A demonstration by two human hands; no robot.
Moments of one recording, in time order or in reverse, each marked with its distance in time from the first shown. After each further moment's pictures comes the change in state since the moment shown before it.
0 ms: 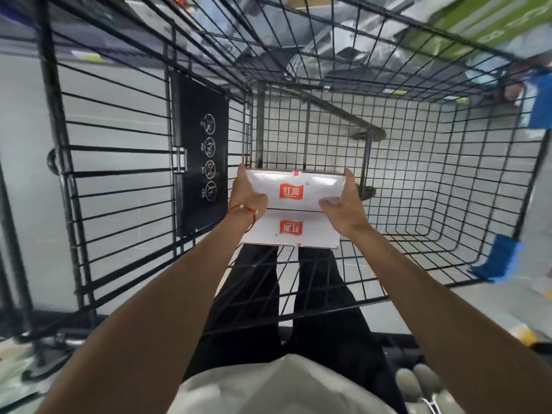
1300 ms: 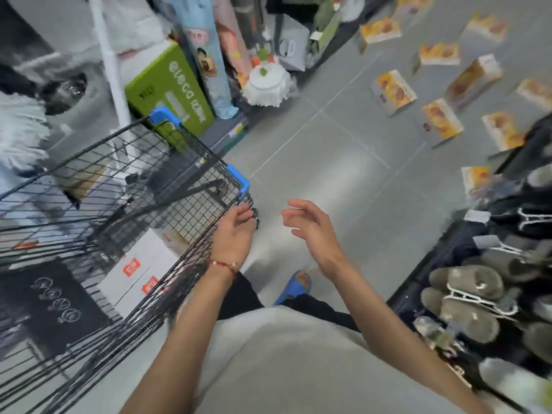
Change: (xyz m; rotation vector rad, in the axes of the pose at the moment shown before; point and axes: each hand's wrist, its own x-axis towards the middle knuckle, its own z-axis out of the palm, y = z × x) left_hand -0.332 0.020 0.306 0.244 -0.309 0.764; right_hand -0.320 0.276 -0.181 1.147 0.522 -0.184
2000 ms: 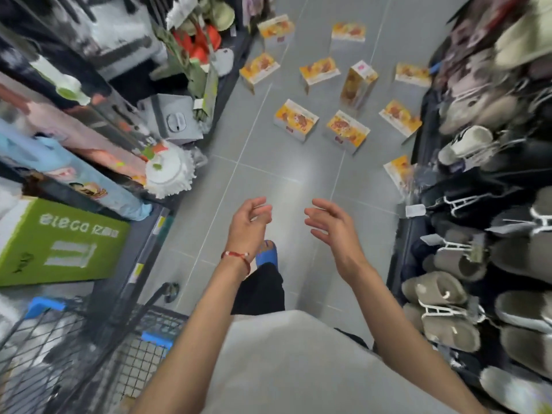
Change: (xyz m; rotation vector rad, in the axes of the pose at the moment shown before) left_hand 0.178 0.210 0.248 0.117 -0.420 0.102; right_hand 0.157 -0.117 -0.223 0.334 0.495 0.008
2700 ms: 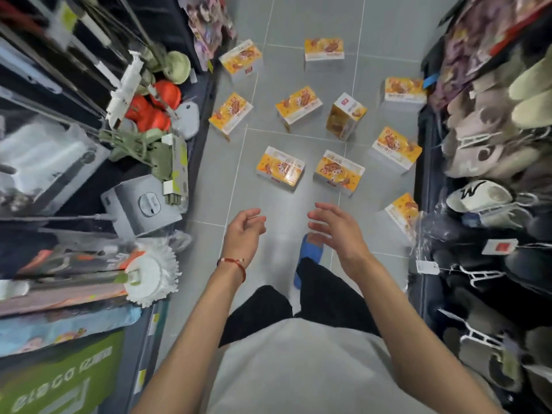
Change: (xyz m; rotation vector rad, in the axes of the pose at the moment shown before) left_hand 0.350 0.218 0.101 0.163 -0.078 -0.142; right_hand 0.339 -0.239 -0.013 0.079 0.079 0.180
